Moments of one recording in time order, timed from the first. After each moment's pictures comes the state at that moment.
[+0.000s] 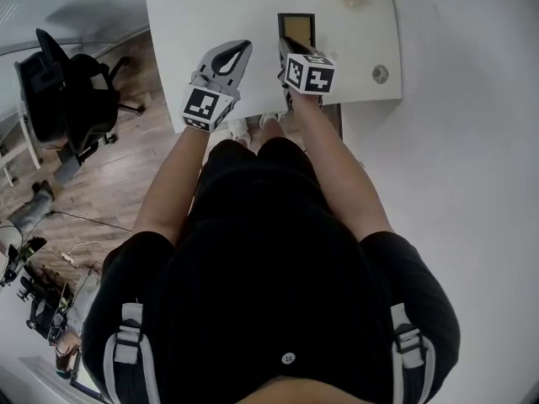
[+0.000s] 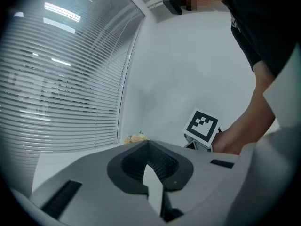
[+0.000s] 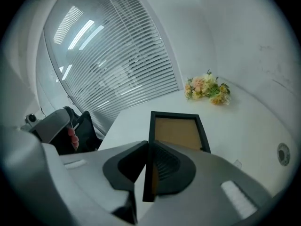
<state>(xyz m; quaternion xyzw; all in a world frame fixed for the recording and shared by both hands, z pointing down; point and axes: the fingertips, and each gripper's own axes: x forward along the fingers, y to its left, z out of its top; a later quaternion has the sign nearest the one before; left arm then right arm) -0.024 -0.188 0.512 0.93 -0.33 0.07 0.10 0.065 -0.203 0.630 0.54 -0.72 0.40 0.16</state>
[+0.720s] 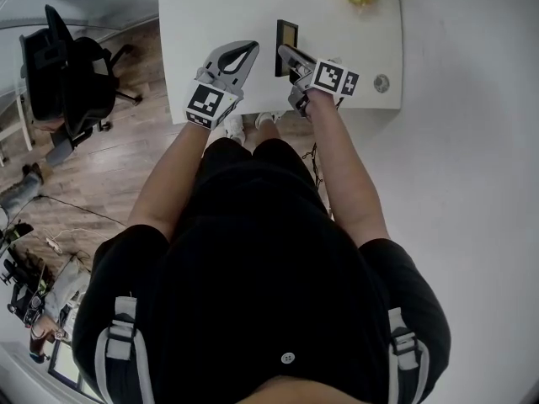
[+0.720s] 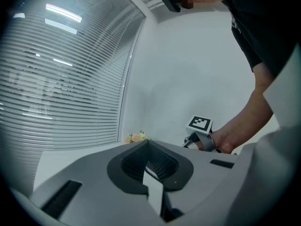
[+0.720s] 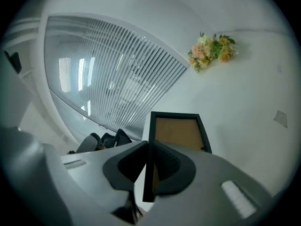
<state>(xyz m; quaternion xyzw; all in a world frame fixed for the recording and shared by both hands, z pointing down) -0.031 -0.177 0.515 0.93 -0.34 0.08 0.10 0.037 -0.188 0.611 0.38 -0.73 0.56 -0.02</state>
